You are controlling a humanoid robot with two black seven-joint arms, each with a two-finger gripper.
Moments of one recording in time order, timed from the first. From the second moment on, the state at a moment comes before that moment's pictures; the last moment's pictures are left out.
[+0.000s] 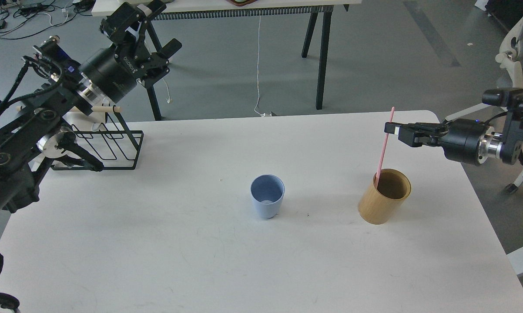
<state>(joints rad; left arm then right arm) -0.79 0.47 -0.82 -0.92 0.76 -0.49 -0.49 0.71 -0.84 0.63 1.20 -1.66 0.32 0.49</state>
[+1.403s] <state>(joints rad) -0.69 0.48 -0.82 -0.77 0.76 -0.49 -0.49 1.12 -0.60 0.45 1.22 -1.53 0.36 0.49</state>
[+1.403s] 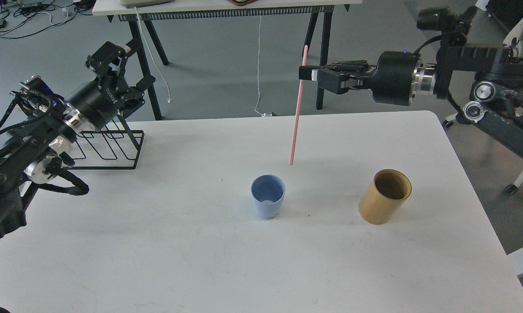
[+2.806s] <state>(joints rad) -0.67 0.46 -0.82 -0.75 0.76 -0.49 -0.49 1.09 -0.35 0.19 1.02 -1.58 0.14 0.49</state>
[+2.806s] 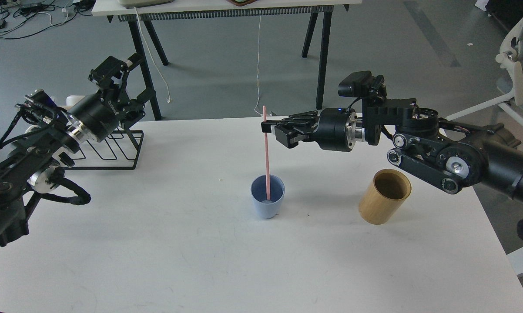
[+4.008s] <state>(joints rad) -0.61 0.40 -0.83 -0.76 0.66 -0.49 -0.49 0.76 -0.58 0.49 1.03 -0.39 0.48 0.49</state>
